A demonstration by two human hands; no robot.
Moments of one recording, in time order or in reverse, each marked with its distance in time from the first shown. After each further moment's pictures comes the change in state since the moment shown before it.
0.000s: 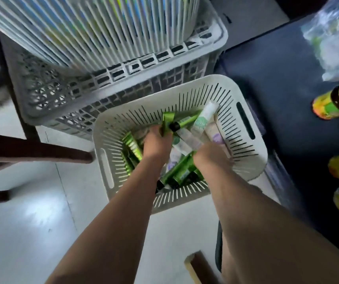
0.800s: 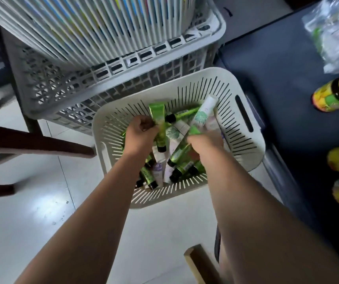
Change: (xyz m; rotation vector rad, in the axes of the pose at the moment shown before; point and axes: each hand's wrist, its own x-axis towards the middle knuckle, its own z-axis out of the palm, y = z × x) left_hand -0.015 -0.011 -0.043 -0.400 0.057 0.061; right_hand 0.011 -0.008 -0.001 0.732 -0.078 0.171
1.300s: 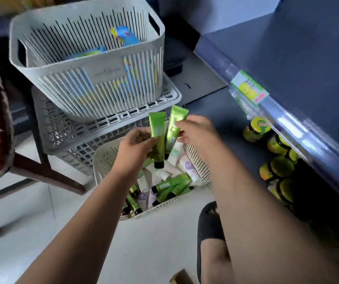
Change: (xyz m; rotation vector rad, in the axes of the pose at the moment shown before) left_hand -0.113 0.122 -0.019 -0.282 -0.298 0.236; right_hand -0.109 -0.085 -0.111 0.269 -0.205 -0.560
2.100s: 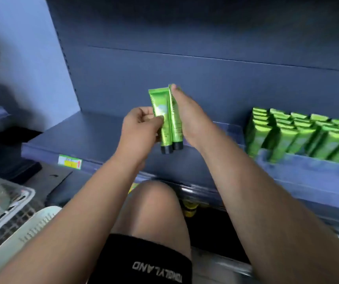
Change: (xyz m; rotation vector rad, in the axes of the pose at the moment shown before) left_hand -0.226 0.187 0.326 -0.066 -0.753 0.352; right_hand -0.306 -0.143 -0.306 0.251 0.666 -0.458
